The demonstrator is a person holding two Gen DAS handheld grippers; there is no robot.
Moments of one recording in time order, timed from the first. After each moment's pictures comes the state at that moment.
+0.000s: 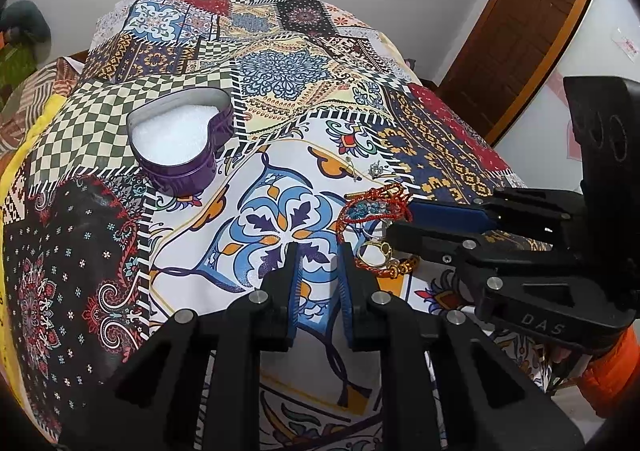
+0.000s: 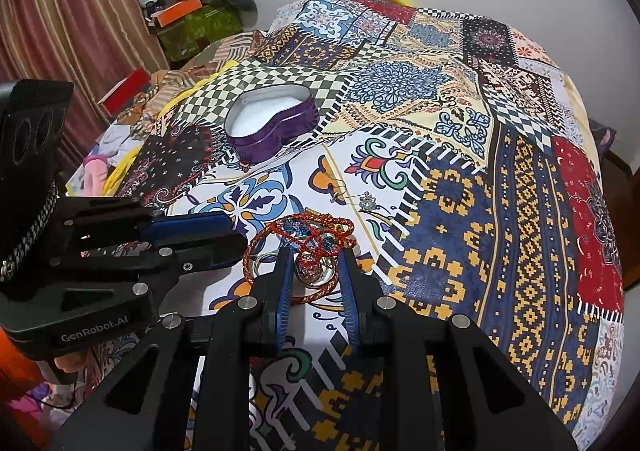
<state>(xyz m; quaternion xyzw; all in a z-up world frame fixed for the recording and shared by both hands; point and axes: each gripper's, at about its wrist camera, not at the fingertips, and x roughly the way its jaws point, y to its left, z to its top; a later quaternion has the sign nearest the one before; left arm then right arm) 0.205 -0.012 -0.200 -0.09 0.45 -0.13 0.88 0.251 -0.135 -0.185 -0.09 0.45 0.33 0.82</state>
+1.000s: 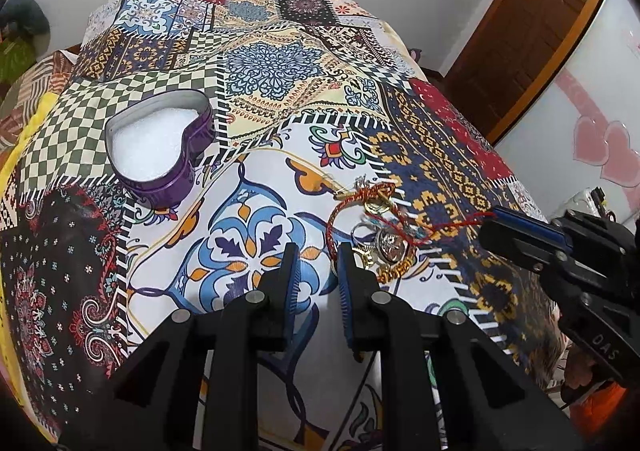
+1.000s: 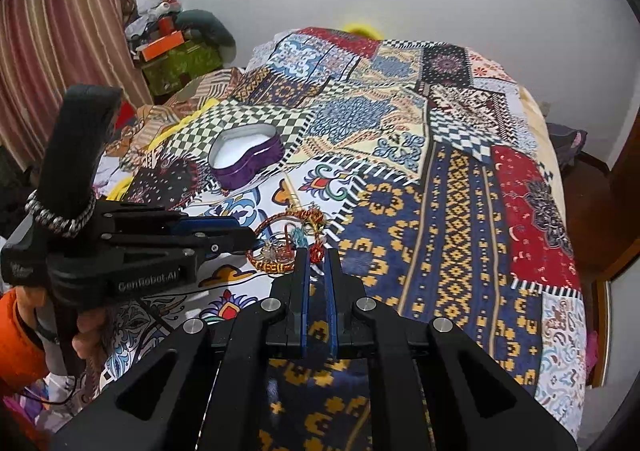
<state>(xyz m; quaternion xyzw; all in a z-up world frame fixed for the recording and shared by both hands) 0.233 -0.032 -0.196 -0.09 0.48 -0.12 0.86 0.233 -0.176 -0.154 -0.06 0.40 0.29 0.87</state>
